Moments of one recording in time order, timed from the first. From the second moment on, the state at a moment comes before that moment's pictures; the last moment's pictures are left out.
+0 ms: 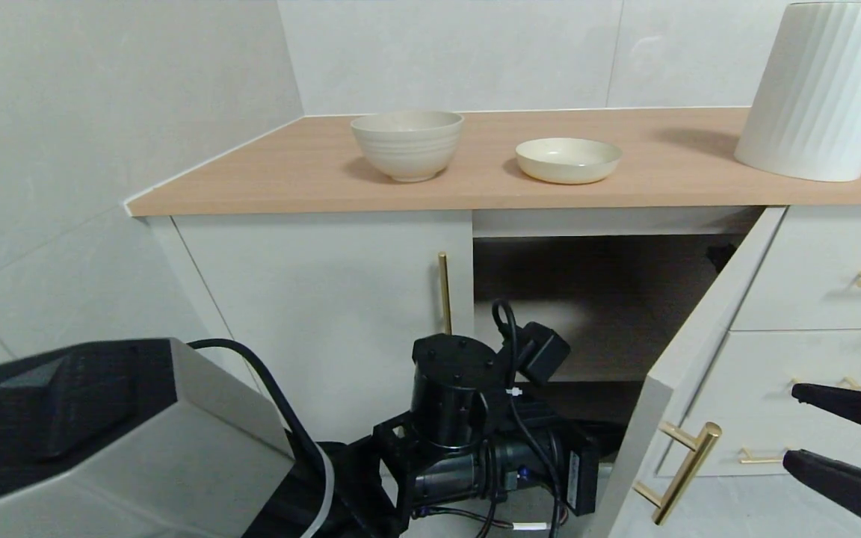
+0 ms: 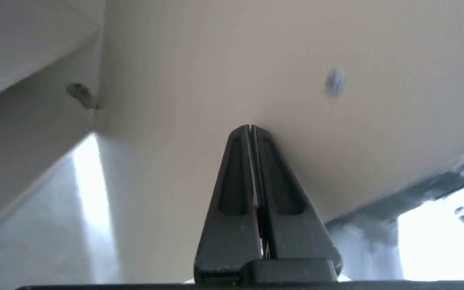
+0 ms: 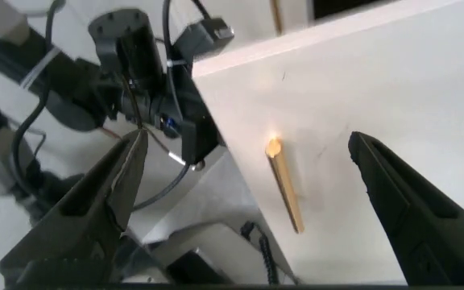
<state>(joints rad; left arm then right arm) -0.92 2.10 -0.89 -1.02 -0.40 -0.39 0.62 0.88 -0.45 -0.32 0.17 0.22</state>
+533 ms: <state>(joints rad) -0.92 2.11 -1.07 -0.82 -0.41 -0.44 0.59 0.86 -0.53 -0.32 0.14 0.23</state>
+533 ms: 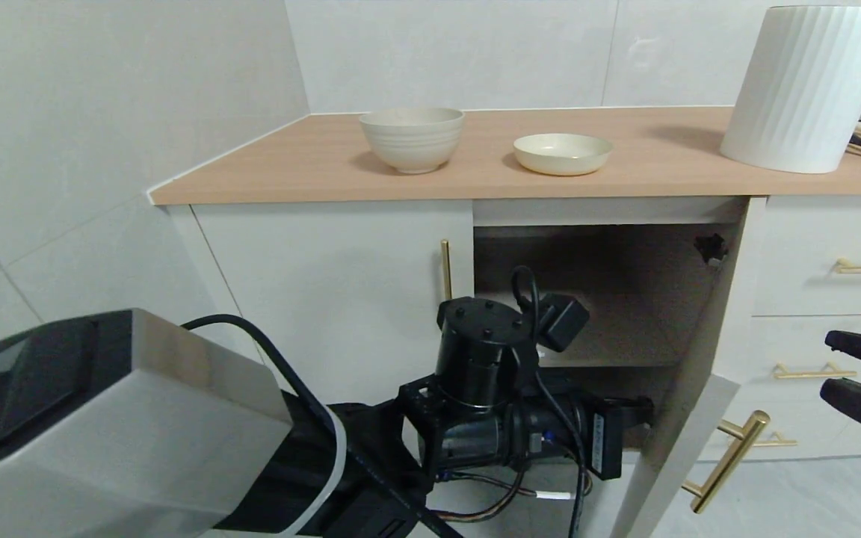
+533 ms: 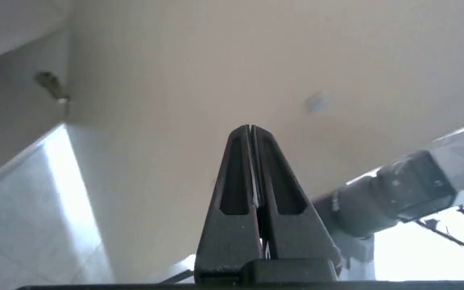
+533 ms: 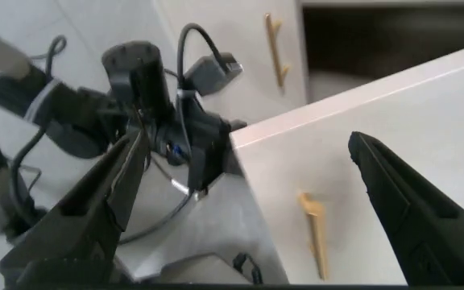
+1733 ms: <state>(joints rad) -0.71 1.61 -0.91 -0.51 -0.39 -0.44 0.58 1.05 -0.70 -0.31 0.20 0.23</state>
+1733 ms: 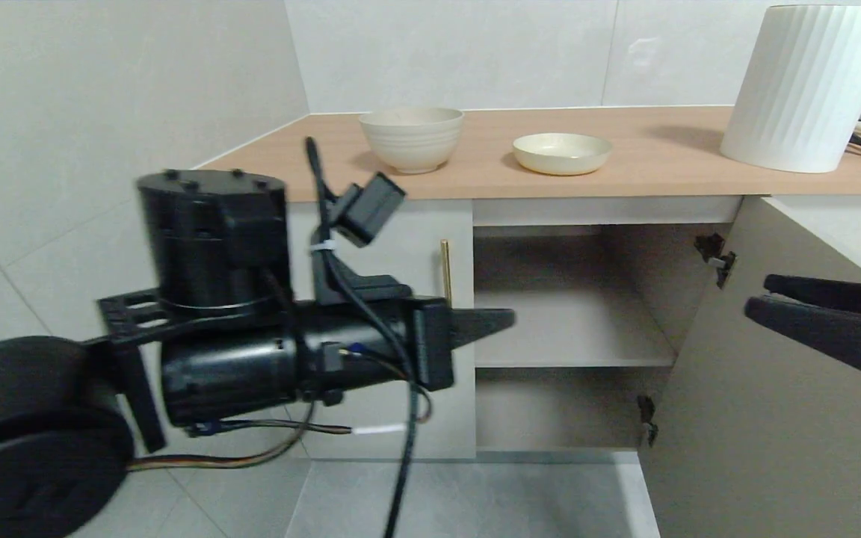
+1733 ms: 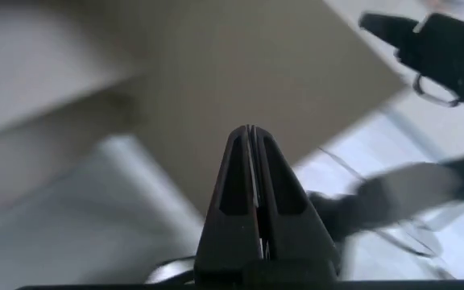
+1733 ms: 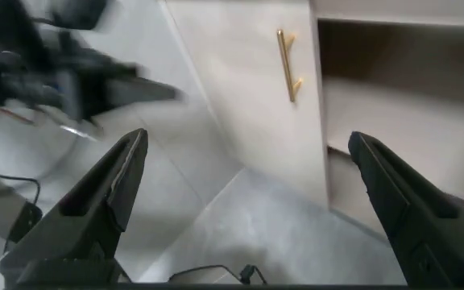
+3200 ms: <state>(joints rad) -0.39 1.22 -0.71 -0.41 -0.39 -0.31 0.57 1.24 -0.93 -0.12 0.11 0.23</state>
